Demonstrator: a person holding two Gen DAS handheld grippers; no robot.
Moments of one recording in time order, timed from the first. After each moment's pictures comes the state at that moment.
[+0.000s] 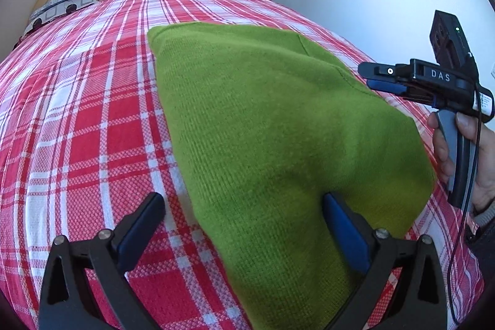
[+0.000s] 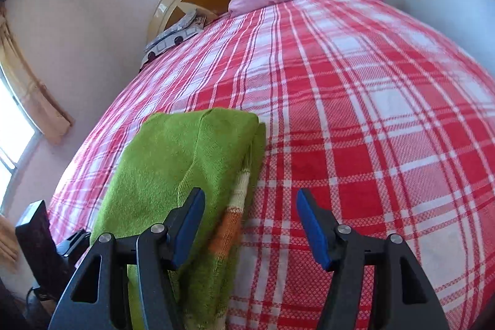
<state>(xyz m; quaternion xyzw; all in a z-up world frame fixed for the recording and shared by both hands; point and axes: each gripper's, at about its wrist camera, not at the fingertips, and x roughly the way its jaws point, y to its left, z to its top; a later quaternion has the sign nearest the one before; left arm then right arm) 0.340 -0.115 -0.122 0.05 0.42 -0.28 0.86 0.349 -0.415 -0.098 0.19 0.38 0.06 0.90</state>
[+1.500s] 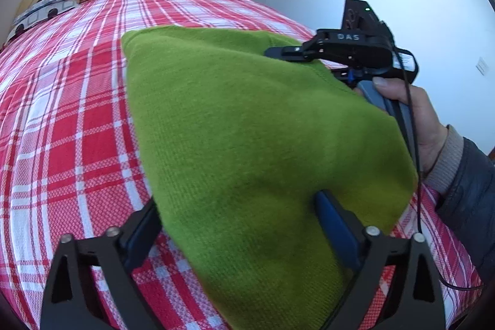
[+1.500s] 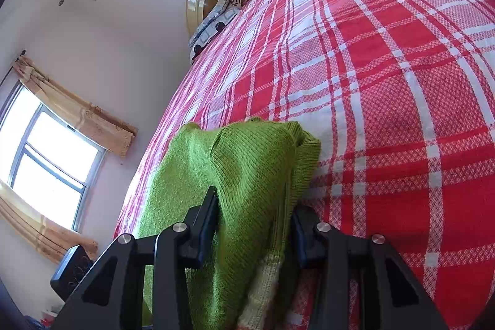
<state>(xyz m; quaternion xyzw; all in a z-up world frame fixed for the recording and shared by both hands) 0.334 -0.126 -0.123 0.06 0.41 -0.33 0.85 0.459 -0.412 -0.148 0.33 0.39 0.22 0.84</state>
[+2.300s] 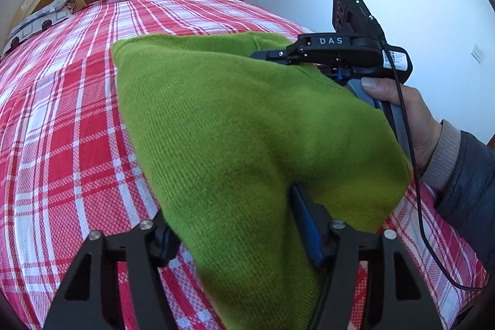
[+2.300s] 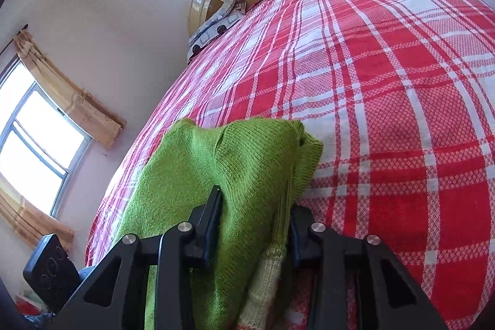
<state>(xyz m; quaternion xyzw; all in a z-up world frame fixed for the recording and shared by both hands) 0.324 -0.130 -0.118 0.08 0.40 -0.33 0.85 0.450 -0.400 -0.144 0.27 0.37 0.20 0.87</state>
